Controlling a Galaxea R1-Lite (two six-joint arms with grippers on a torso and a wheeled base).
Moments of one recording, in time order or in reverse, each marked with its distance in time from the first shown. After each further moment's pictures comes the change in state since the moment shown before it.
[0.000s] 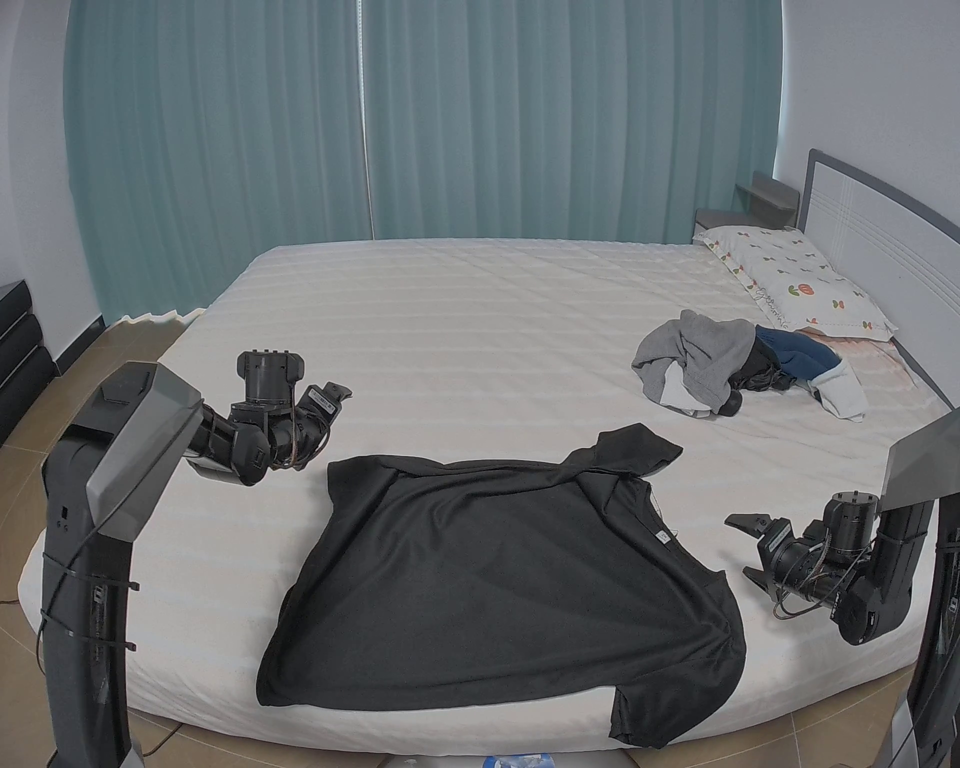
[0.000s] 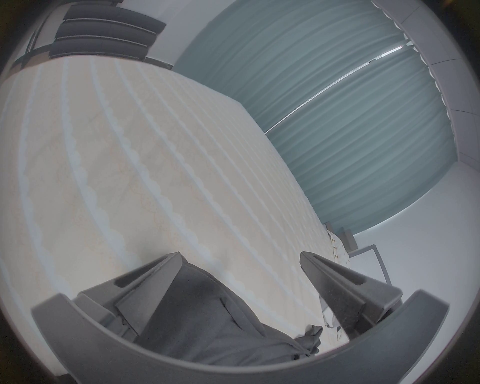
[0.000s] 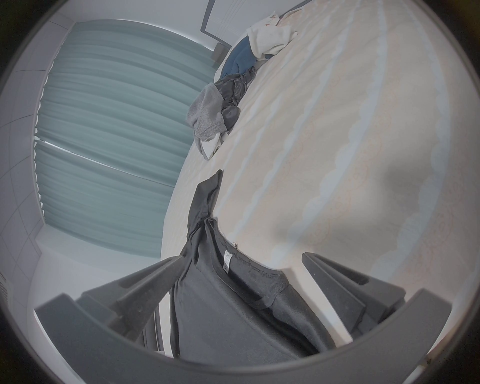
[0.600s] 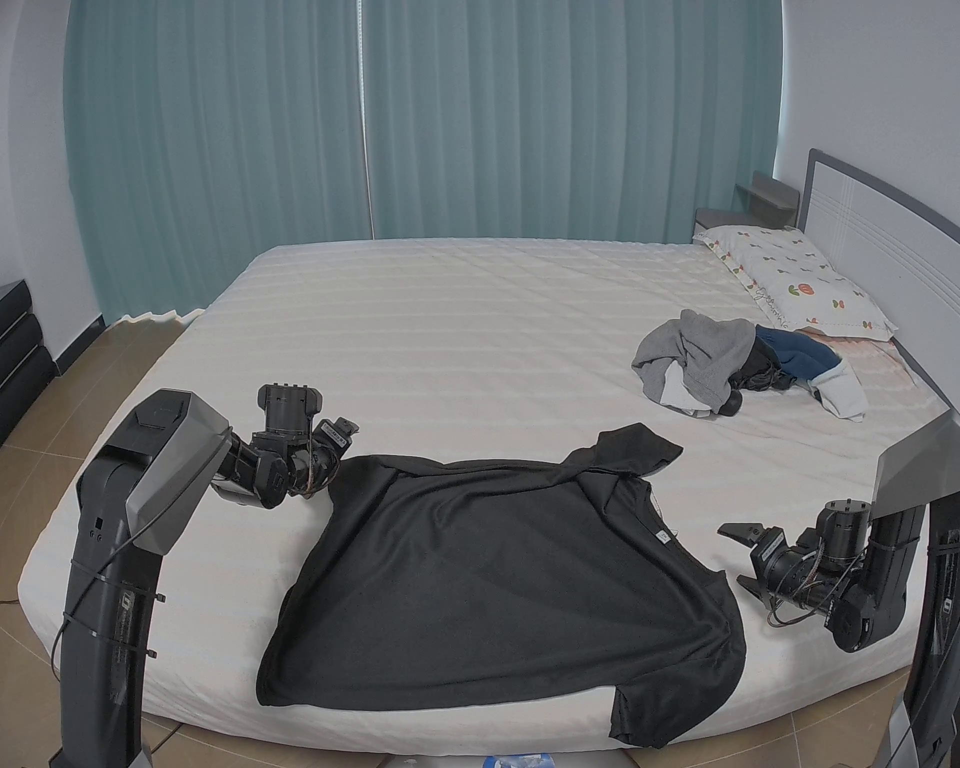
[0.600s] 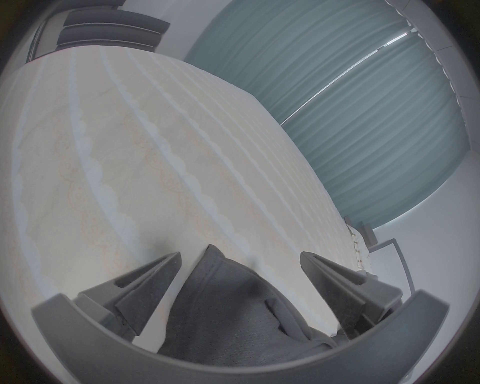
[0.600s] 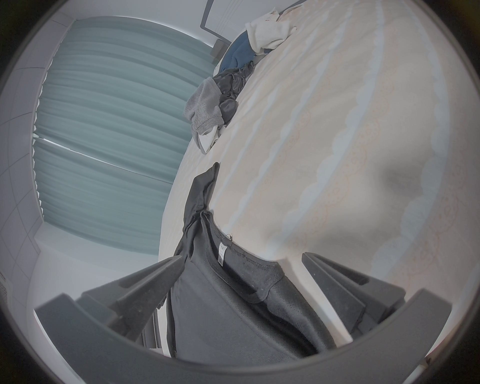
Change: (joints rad) left arm -0.013 0.134 -0.071 0.025 0.049 0.026; right arm 0.020 0.037 0.016 -0.039 -0.007 0.000
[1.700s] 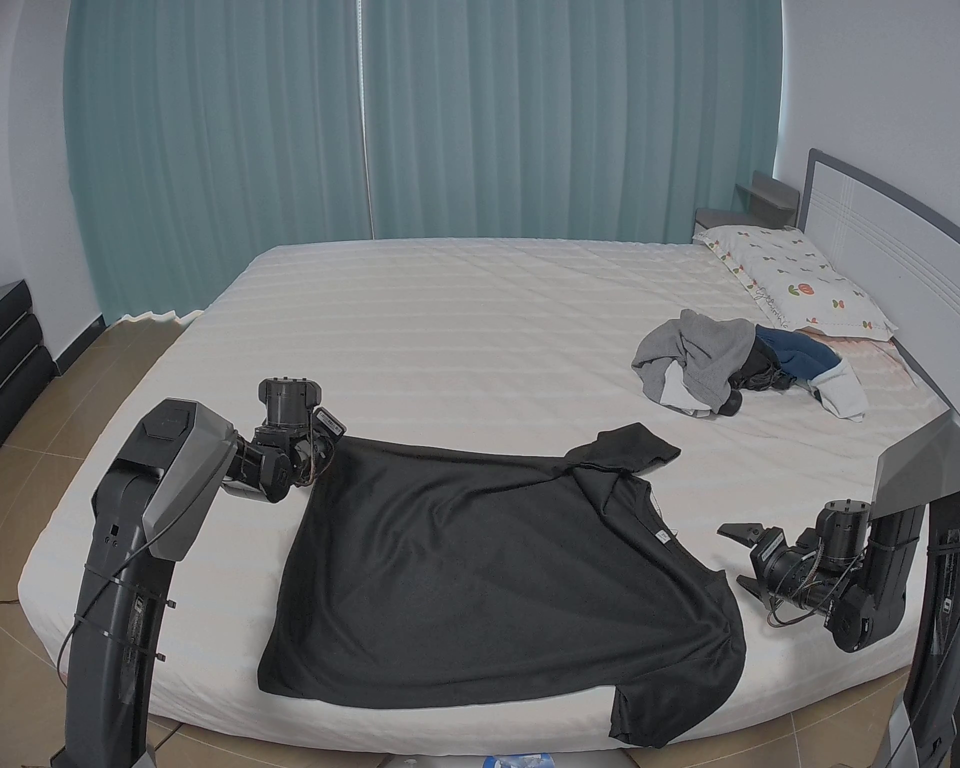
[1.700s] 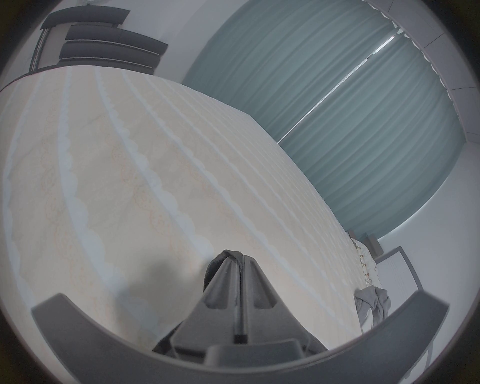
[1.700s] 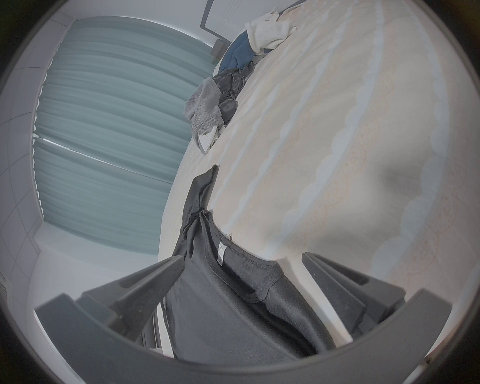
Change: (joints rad) left arm 0.021 0.079 -0.151 -0.006 0.100 0.050; right arm 0.001 0.002 -0.001 0.000 -0.001 0.000
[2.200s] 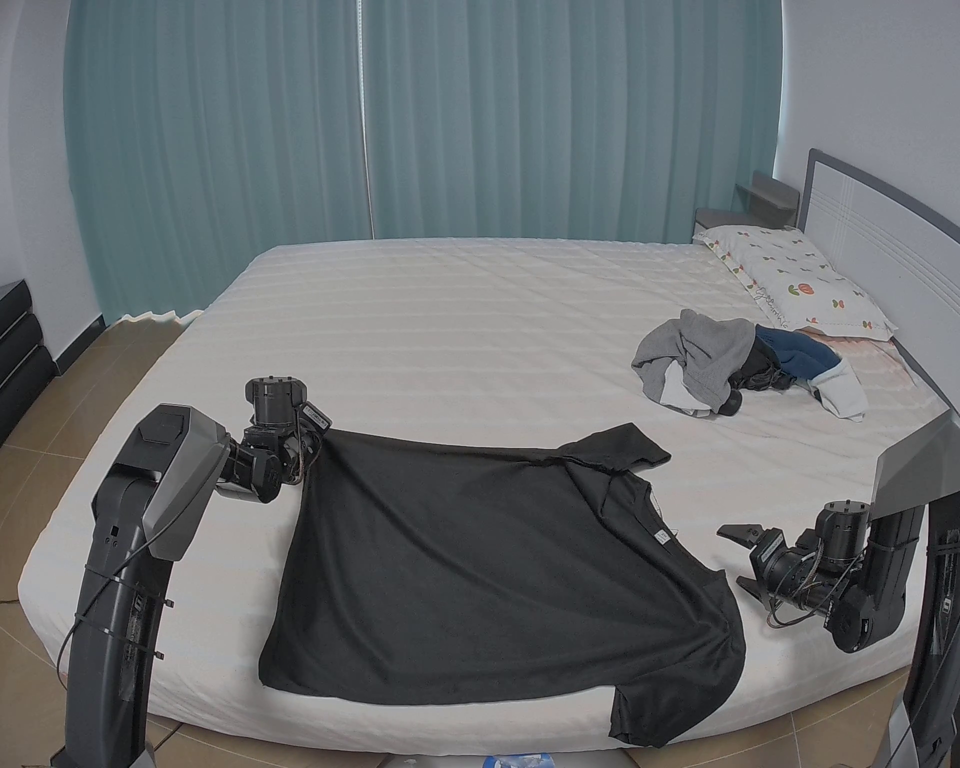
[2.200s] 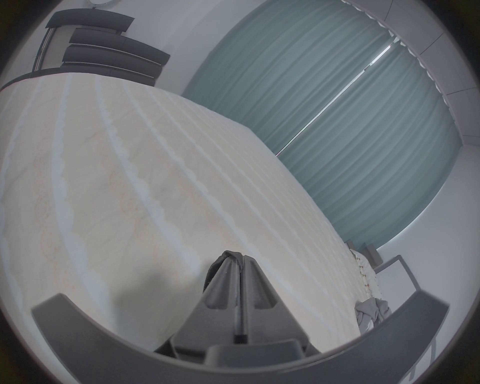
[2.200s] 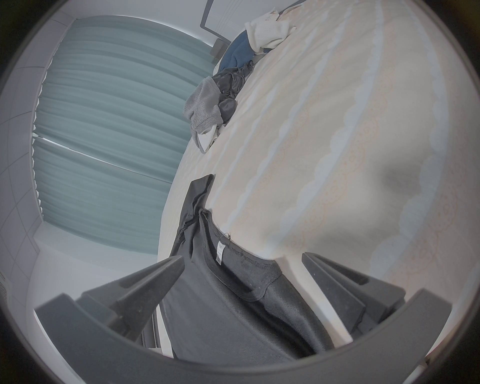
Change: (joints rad) left arm 0.038 0.034 -0.039 -0.063 0.017 0.021; right arm 0.000 0.003 0.001 0.000 0.000 -0.003
